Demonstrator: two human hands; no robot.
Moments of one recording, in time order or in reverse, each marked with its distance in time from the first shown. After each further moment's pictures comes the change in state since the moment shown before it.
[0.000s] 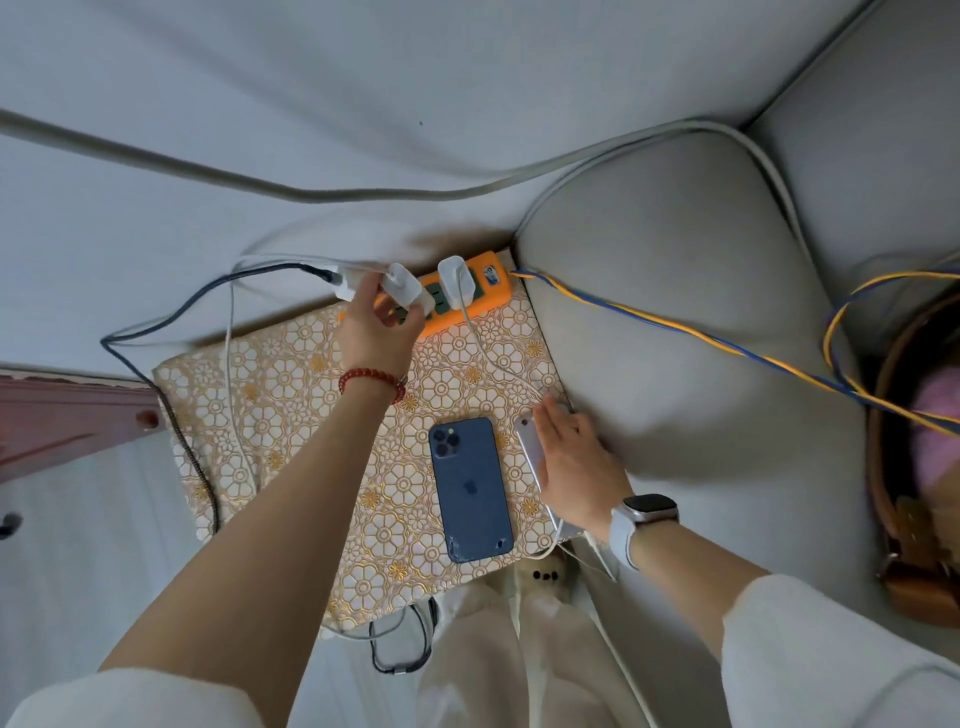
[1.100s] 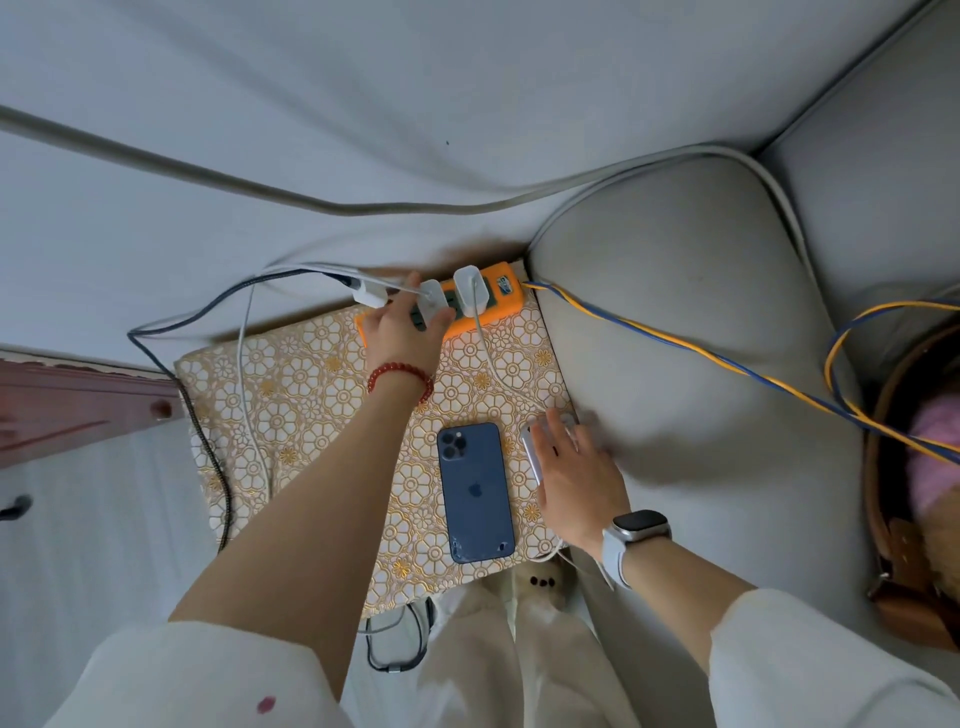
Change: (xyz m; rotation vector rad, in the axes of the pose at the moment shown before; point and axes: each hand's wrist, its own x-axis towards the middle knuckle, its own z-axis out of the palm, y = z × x) left_hand -0.001 0.002 0.008 0.216 -0.097 -0.112; right_hand -0.014 -0.013 -0.007 -0.137 0.032 -0.037
